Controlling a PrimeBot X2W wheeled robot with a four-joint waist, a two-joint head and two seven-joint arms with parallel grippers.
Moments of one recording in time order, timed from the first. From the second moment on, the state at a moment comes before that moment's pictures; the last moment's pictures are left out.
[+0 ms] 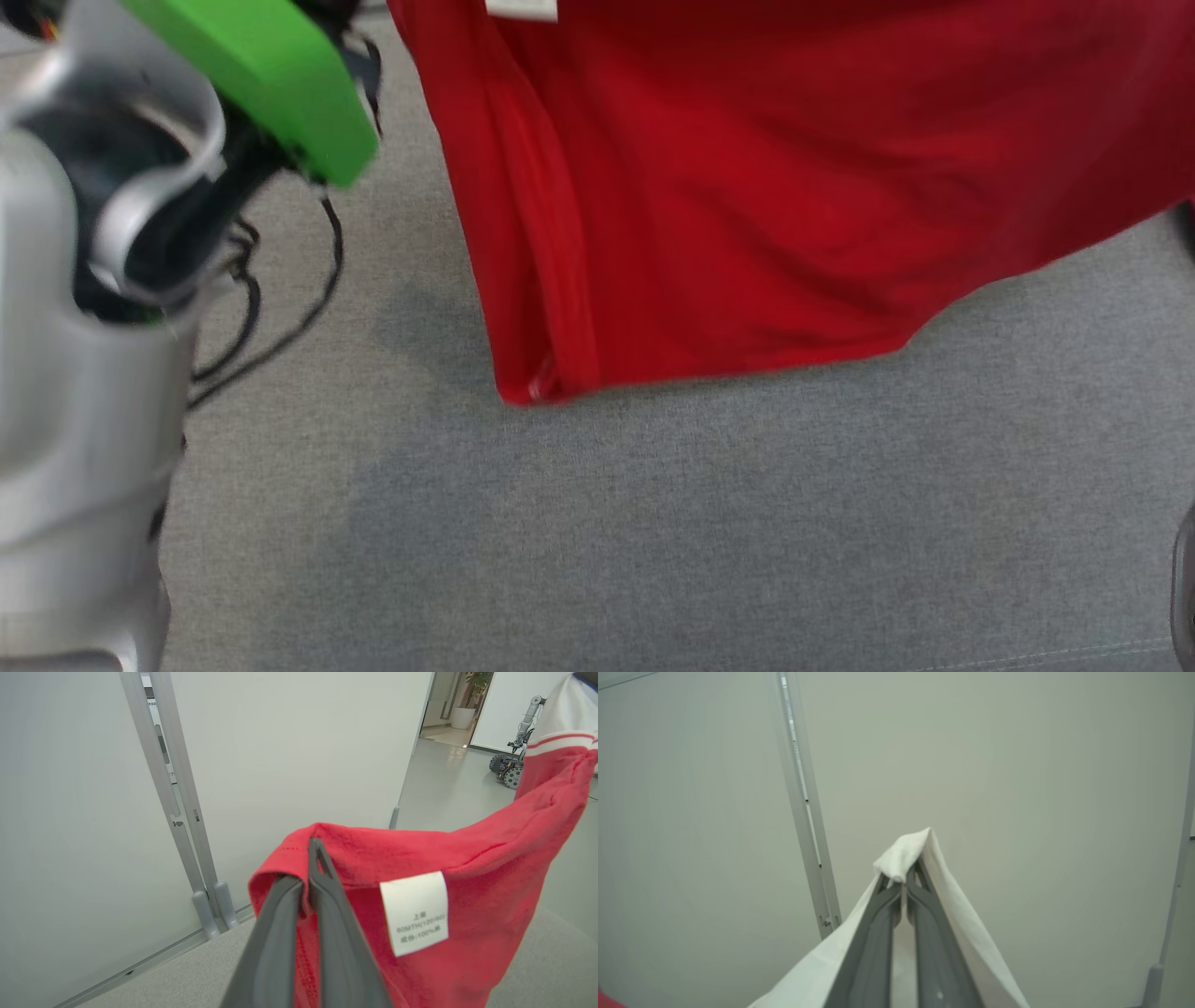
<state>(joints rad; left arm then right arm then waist) -0.93 0.25 -0.29 -0.14 -0.66 -0.11 0.64 -0.93 -0.25 -0.27 -0.28 0.42 0.13 0.59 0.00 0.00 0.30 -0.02</state>
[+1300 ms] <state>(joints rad) -0.35 0.42 -0.68 0.35 -0.75 -0.04 -0.19 0.02 -0.09 -0.08 0.00 0.55 0.13 -0.04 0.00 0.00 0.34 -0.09</state>
